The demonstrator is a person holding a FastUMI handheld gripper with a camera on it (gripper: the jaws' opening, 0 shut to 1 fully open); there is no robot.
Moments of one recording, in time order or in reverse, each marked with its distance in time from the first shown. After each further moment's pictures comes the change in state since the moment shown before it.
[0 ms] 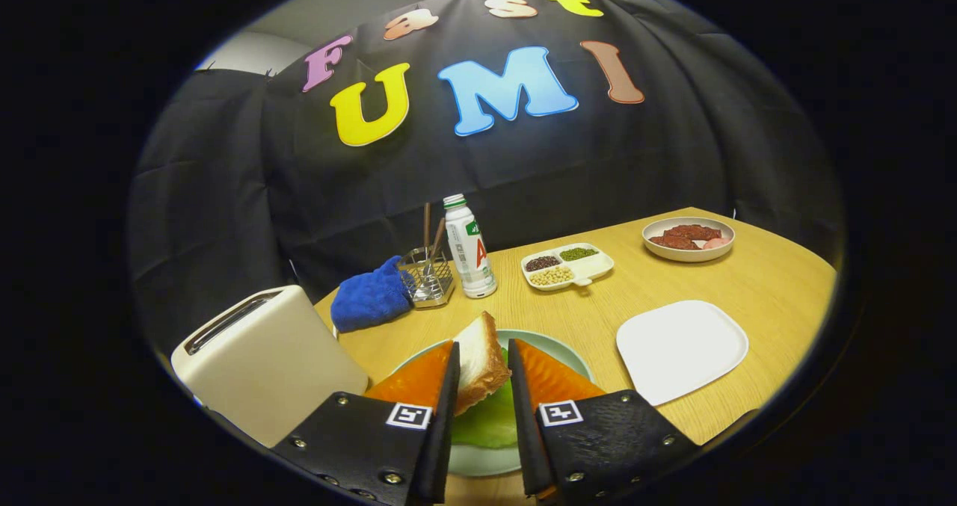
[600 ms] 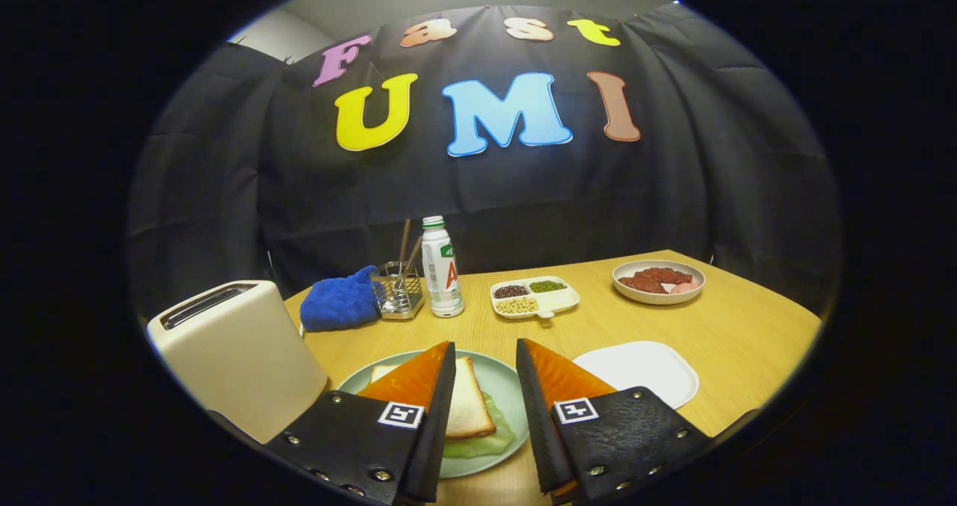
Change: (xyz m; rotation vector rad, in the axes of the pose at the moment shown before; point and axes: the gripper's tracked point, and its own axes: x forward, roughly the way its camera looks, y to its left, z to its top) arm -0.010 -0.032 0.029 -0.140 -0.104 -0.075
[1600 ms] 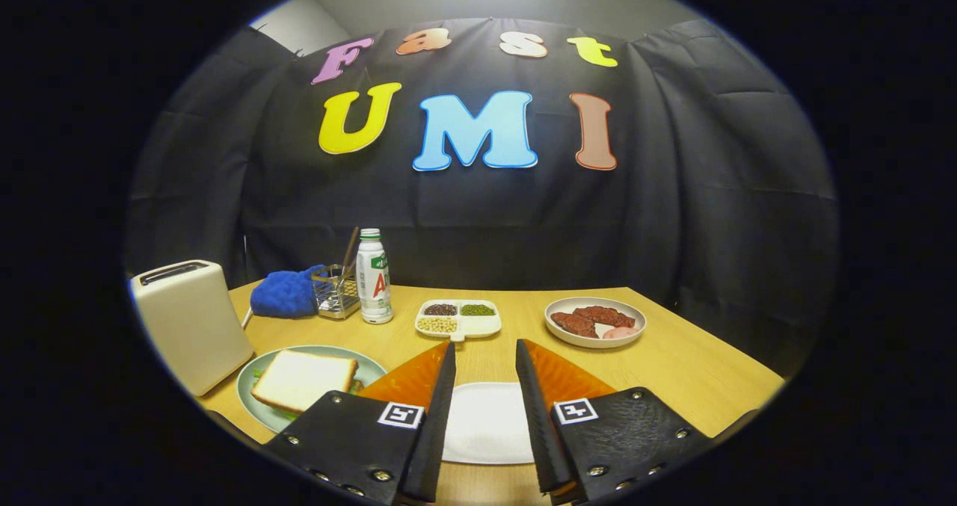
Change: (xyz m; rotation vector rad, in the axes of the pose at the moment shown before) arm -0.002 -0.135 0.024 -0.102 -0.041 -0.046
